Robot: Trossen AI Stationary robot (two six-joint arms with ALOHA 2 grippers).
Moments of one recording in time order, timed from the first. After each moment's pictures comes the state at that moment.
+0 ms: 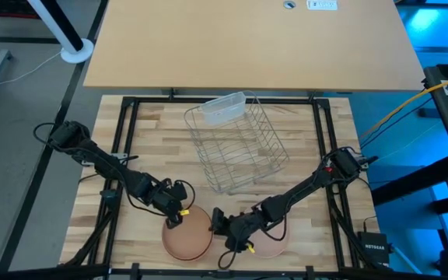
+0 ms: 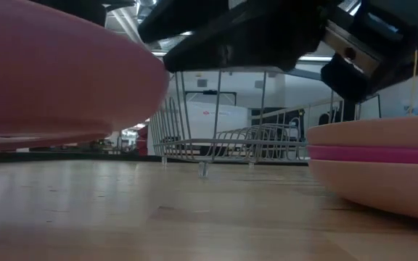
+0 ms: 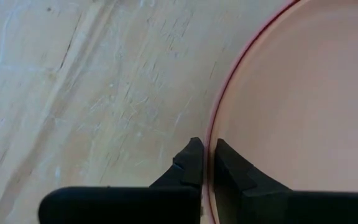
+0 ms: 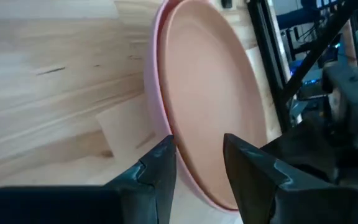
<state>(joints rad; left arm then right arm) -0.52 1.49 0.84 -0.49 -0.18 -0.91 0.52 2.02 1.32 0.09 0.25 -0.92</state>
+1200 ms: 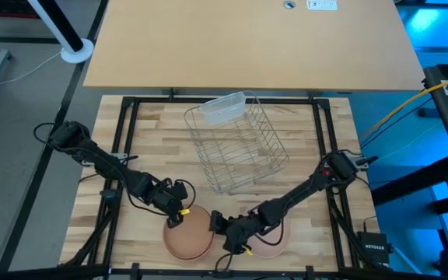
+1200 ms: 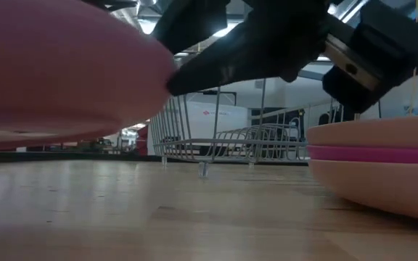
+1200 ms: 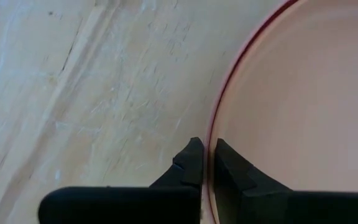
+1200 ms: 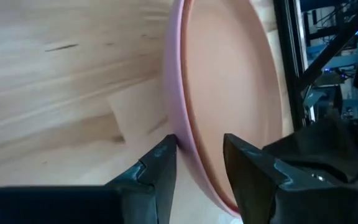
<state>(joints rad) -0.52 1.49 0.85 -0.48 -0.18 -0.91 0.54 2.06 1.39 -0.05 0.31 -0.92</state>
